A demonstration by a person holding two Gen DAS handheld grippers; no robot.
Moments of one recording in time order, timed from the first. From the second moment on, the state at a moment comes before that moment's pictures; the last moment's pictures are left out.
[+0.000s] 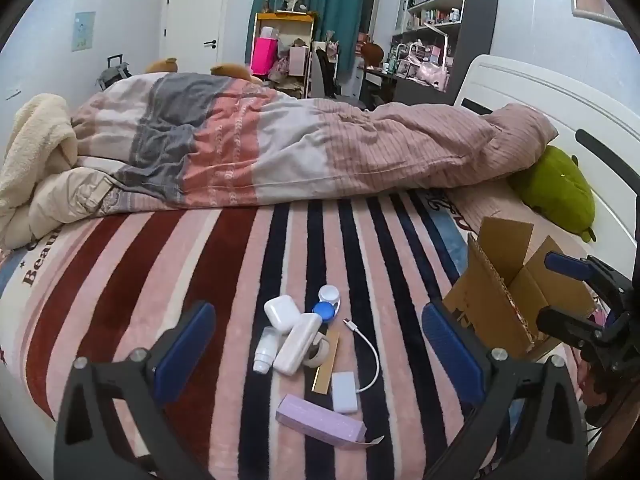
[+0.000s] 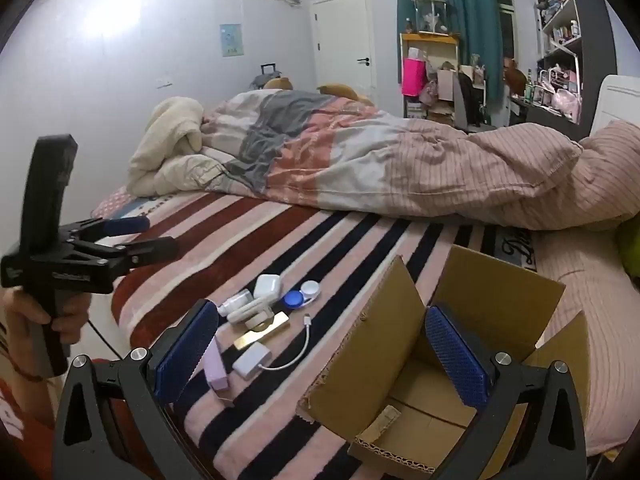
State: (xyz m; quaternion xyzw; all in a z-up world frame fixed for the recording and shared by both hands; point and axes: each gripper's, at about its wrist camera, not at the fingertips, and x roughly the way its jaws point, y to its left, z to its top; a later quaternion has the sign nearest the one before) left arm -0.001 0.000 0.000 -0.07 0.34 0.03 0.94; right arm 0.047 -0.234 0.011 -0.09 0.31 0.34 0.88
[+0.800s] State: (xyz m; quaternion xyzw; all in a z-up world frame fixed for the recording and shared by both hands) left arm 0.006 0.004 -0.011 -0.08 0.37 0.02 0.93; right arm 0.050 -0.232 0.001 -0.09 0.31 0.33 0.89
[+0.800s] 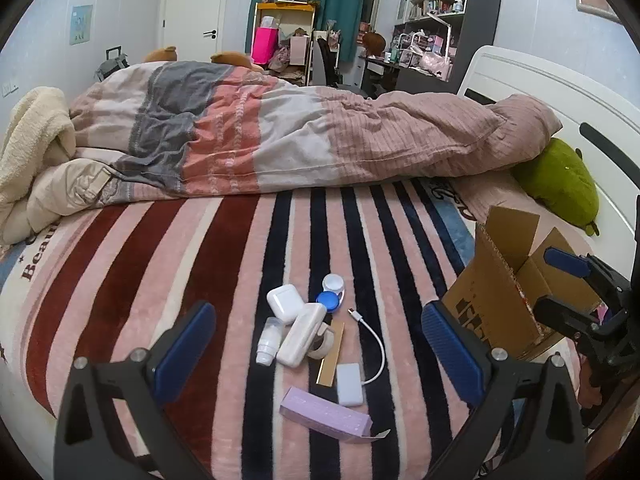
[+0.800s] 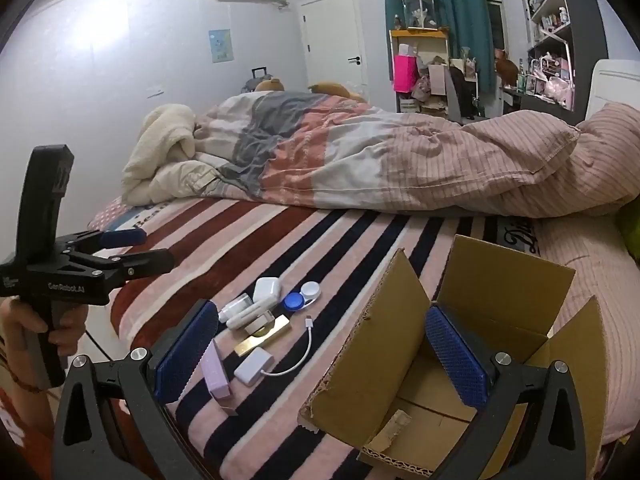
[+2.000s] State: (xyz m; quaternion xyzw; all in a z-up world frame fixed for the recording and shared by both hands) left arm 0.005 0.002 -0.011 -0.08 0.37 0.01 0.93; right arm 0.047 -0.229 -0.013 -0.10 0.31 0.33 0.89
